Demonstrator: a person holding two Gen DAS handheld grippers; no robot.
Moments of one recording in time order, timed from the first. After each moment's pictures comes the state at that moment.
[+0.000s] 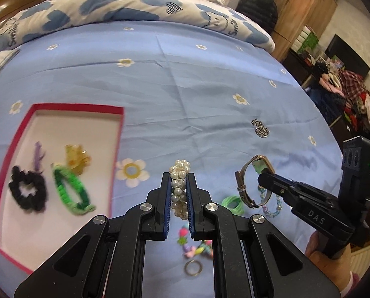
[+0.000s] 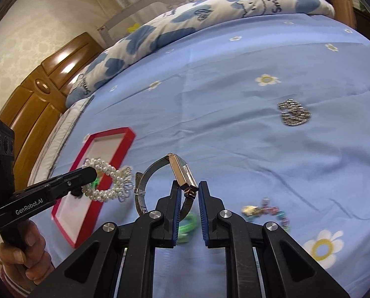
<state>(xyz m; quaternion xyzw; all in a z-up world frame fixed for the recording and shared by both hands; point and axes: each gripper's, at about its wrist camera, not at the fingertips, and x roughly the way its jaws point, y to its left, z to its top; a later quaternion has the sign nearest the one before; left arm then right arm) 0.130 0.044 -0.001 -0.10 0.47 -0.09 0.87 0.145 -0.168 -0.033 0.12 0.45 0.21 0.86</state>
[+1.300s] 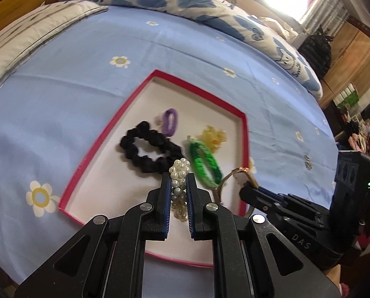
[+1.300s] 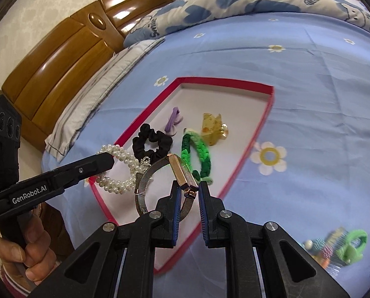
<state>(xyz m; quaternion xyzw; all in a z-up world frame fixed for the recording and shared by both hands) 0.065 0.217 -0.026 -0.22 0.46 0.05 0.86 0.121 0.038 -0.043 0.02 0.49 0.37 0.79</state>
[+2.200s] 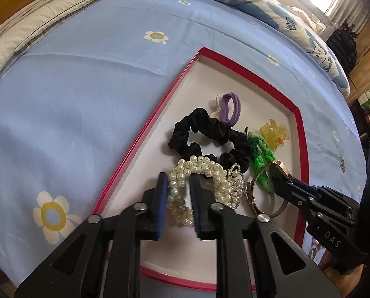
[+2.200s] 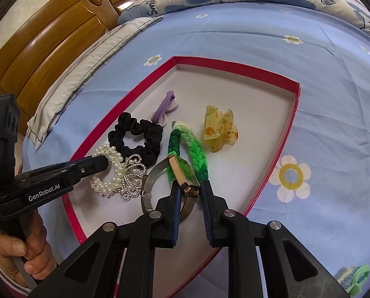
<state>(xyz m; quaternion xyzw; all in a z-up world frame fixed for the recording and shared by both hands) 0.082 0.252 -0.077 -0.20 0.51 0.10 0.83 0.142 0.080 -0.073 -0.04 0.51 0.35 0.78</state>
